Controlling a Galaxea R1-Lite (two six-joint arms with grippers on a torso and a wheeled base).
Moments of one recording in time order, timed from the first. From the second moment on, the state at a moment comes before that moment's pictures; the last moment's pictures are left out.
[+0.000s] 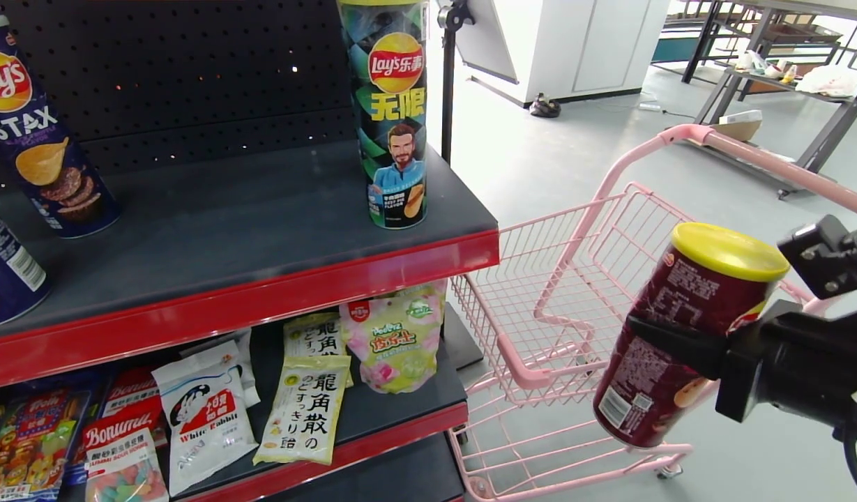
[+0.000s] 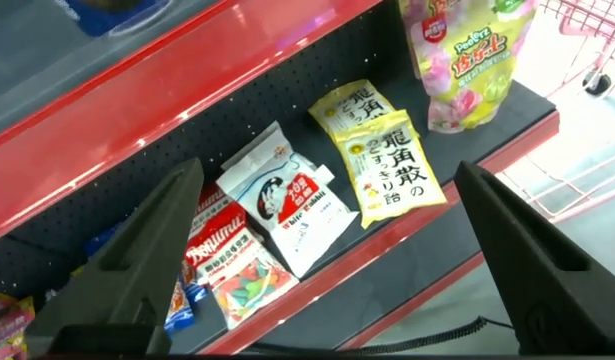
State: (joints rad) left arm -0.32 0.38 -0.35 0.18 0.21 0.26; right arm 0.51 1.22 -0.47 -0.49 0.04 -0.01
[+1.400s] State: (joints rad) left arm -0.32 0.35 -0.35 0.18 0.22 0.38; right arm 0.52 1.15 -0.45 -0.48 0.01 -0.13
